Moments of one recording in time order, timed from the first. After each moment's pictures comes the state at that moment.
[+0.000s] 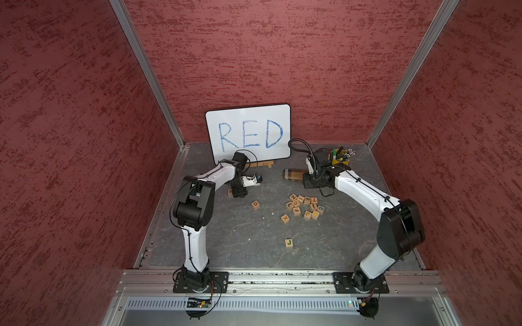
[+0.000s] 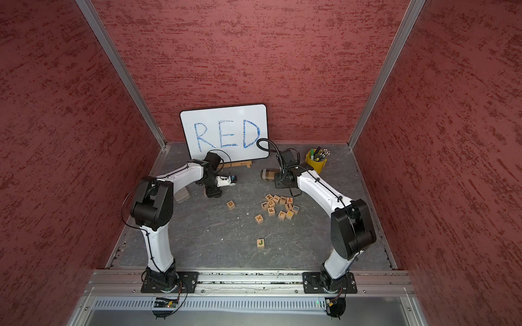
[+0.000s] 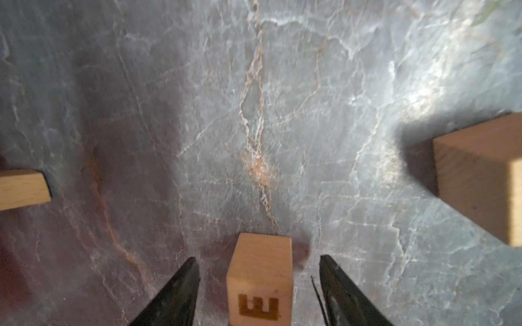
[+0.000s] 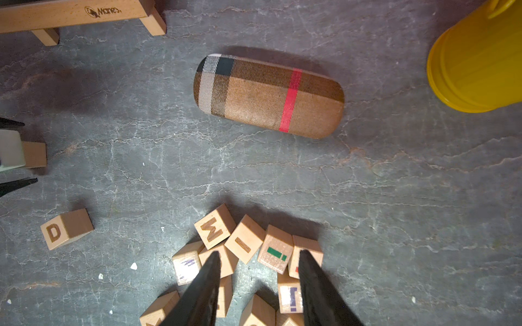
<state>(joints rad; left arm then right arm) -0.29 1.99 1.43 -0.81 0.02 1.04 0.43 1.67 1.33 -0.71 0.03 0.32</state>
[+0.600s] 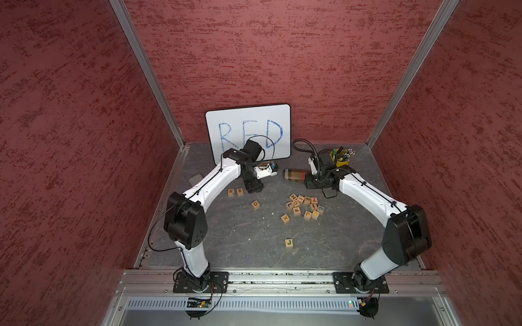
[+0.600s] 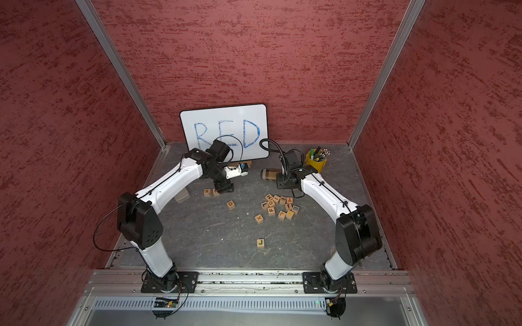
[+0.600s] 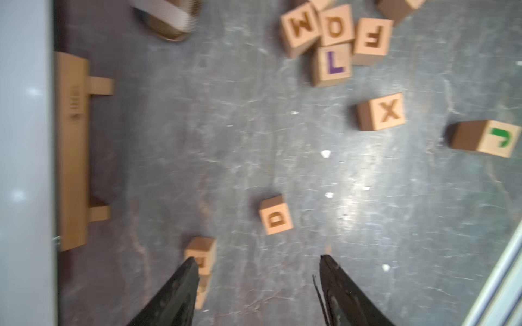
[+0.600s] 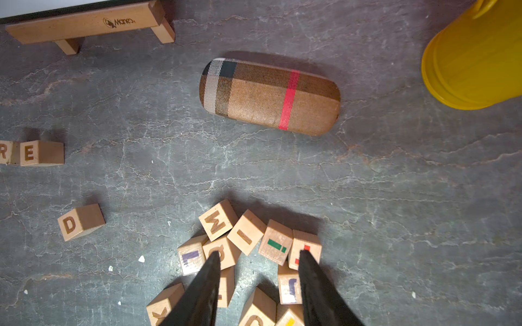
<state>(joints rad) -0.54 1.78 1.56 -1.11 0.17 0.69 0.42 1.60 1.28 -0.68 0.00 0.33</state>
